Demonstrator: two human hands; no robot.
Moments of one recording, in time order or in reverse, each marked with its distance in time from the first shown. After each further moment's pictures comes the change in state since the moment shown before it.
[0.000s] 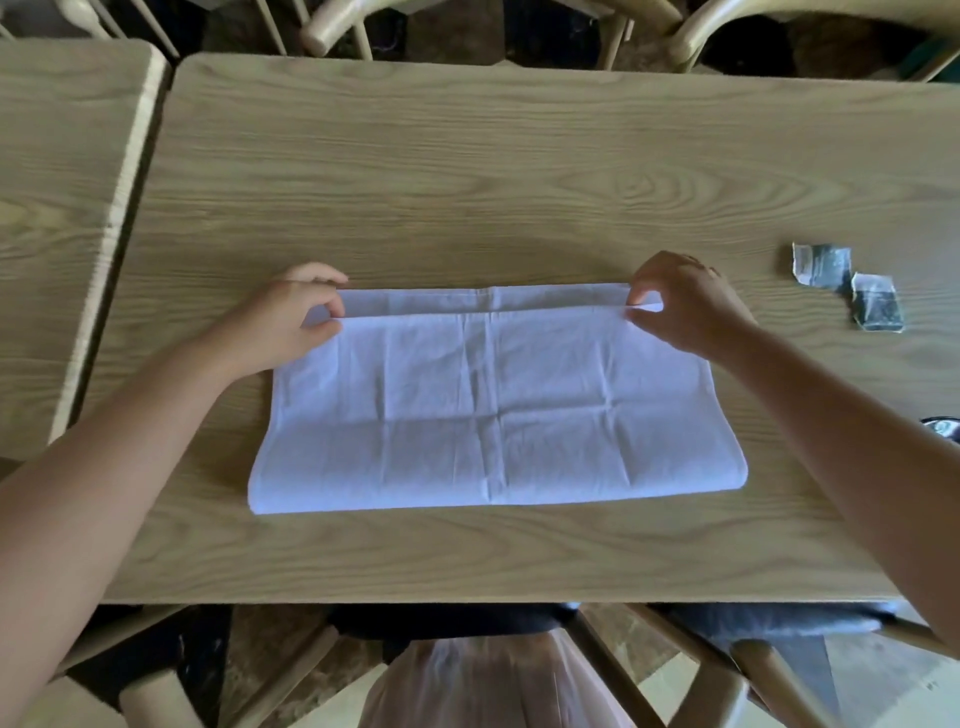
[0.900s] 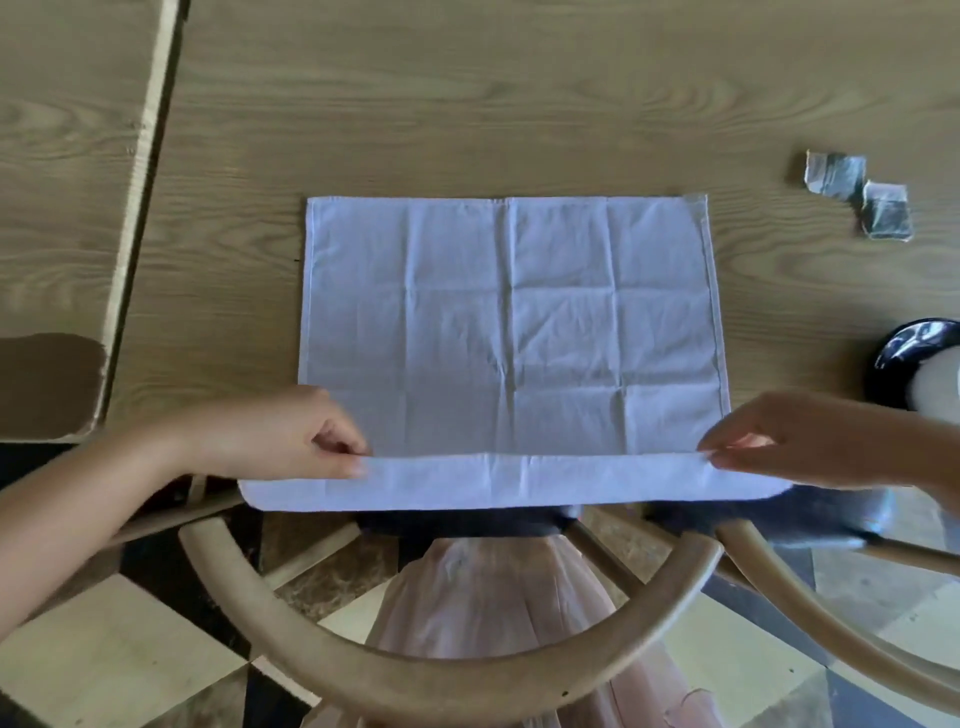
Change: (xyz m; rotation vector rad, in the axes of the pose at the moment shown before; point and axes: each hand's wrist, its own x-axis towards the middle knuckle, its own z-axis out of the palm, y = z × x) left_hand -0.159 0.101 -0.006 -0.269 -0.835 -0.083; right_hand -0.193 -0.017 -0.043 0.153 -0.828 -0.023
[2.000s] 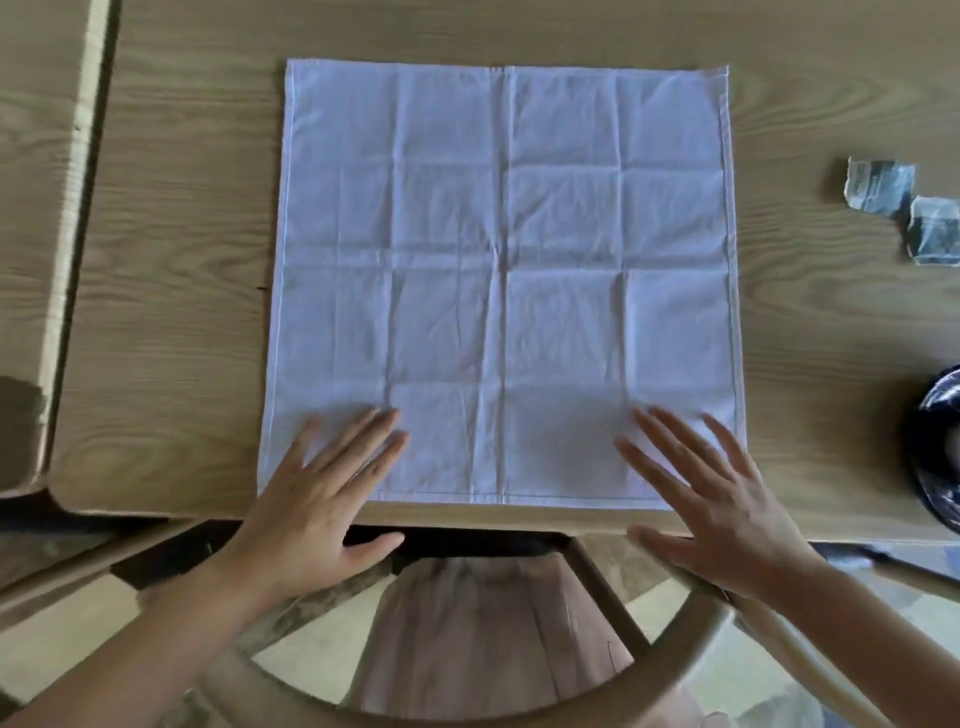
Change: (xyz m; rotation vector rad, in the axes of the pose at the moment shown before) left_hand 0.060 -0.044 0.070 0.635 0.595 0.084; right_hand 0.067 0.021 0.079 -0.424 0.627 -0.291
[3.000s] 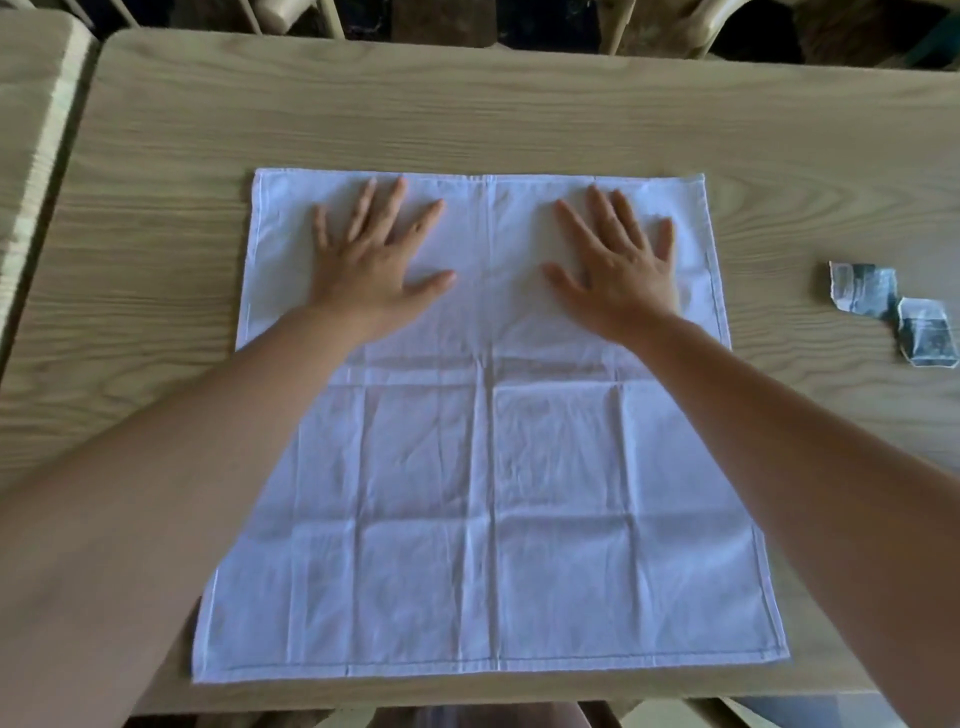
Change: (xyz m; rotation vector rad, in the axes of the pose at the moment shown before) left_hand 0.272 -0.117 -0.068 0.025 0.304 -0.322; right_hand 0.265 0.110 -0.044 -0.009 0.234 0.479
